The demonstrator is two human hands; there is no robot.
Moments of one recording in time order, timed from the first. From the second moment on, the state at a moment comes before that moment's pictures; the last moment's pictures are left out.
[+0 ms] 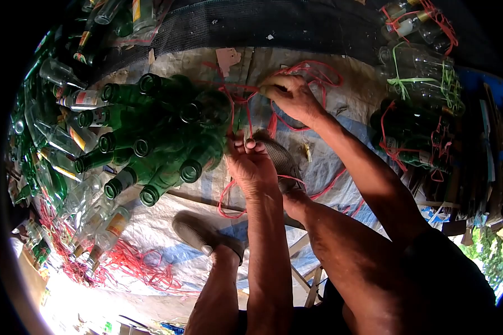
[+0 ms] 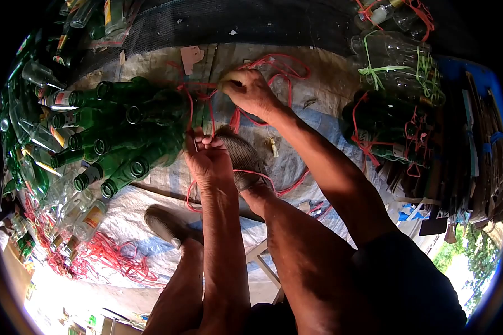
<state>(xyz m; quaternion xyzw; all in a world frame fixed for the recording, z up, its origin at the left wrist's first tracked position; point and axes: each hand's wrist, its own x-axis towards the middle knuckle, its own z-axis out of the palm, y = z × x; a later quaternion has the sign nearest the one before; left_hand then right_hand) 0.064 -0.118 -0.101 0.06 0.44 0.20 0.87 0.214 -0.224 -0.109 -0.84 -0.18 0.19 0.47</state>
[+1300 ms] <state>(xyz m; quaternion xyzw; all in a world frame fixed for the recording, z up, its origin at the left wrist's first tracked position) 0.055 -0.108 -0.119 0.10 0.43 0.16 0.88 0.146 -0.247 -0.100 -0.83 -0.12 0.18 0.51</state>
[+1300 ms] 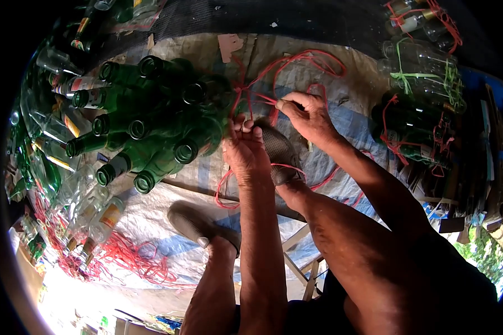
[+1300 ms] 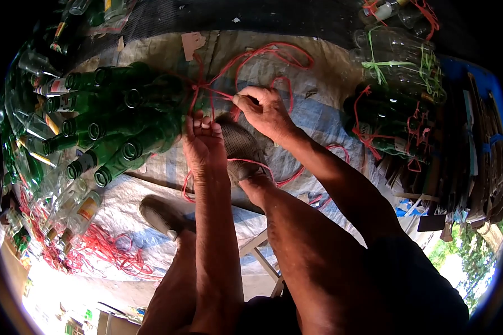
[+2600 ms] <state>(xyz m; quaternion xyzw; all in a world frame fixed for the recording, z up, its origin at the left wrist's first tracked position) 0.097 -0.115 -0.130 0.19 0.45 0.13 0.86 0.162 -0.257 -0.112 -0.82 -0.19 0.32 0.43</state>
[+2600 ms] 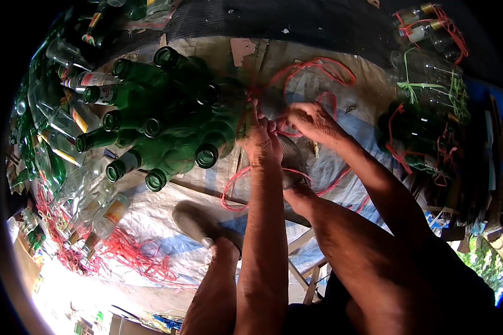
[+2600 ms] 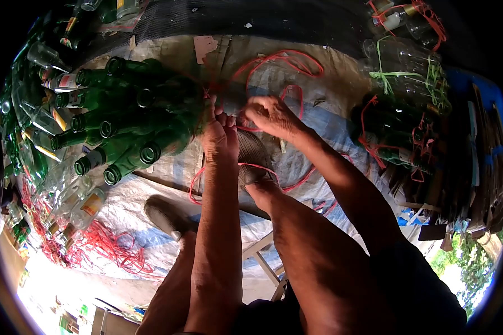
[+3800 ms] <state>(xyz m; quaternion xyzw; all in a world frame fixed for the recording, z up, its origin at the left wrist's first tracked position) 0.101 -0.102 -0.115 0.19 0.48 0.05 0.86 0.194 -0.190 -0.131 -0.75 0.04 0.19 0.63</state>
